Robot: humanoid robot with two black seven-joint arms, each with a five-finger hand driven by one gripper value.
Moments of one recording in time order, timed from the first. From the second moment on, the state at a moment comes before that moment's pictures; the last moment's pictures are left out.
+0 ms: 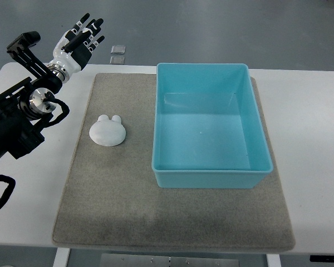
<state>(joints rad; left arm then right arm) -0.99 0.21 -0.56 -0.37 -0.21 -0.30 -0.26 0.00 0.00 0.06 0.13 -0.12 0.18 0.07</state>
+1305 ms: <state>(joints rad) -1.00 0.28 -0.47 -0.45 0.00 -0.30 -0.26 0.00 0.00 0.06 0.13 -0.12 0.18 0.07</state>
